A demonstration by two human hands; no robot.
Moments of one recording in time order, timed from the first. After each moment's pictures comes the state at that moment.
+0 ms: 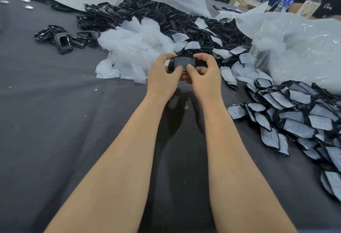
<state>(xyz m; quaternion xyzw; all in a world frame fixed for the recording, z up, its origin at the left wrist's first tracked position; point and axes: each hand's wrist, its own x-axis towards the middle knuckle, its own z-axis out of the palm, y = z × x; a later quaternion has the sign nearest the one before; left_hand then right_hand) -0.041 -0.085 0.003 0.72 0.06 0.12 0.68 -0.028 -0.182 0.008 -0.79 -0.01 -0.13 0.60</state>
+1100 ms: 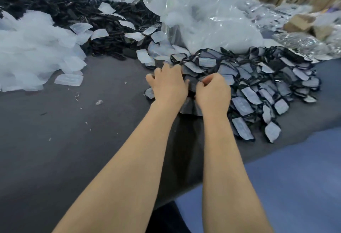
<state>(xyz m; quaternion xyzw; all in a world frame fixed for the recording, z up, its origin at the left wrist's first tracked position) -0.058 -0.275 0.006 0.95 -0.10 0.08 0.27 -0.108 -0.353 0.017 -0.88 0.29 -0.22 0.30</state>
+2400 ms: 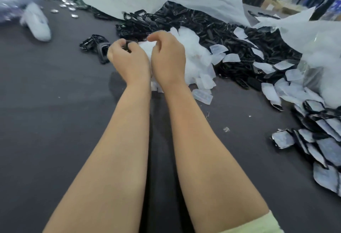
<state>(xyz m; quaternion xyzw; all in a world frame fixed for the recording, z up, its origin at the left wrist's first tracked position) -0.008 0.036 0.026 0.59 0.33 0.36 0.64 0.004 -0.021 0.032 -0.85 -0.19 -0.17 0.47</state>
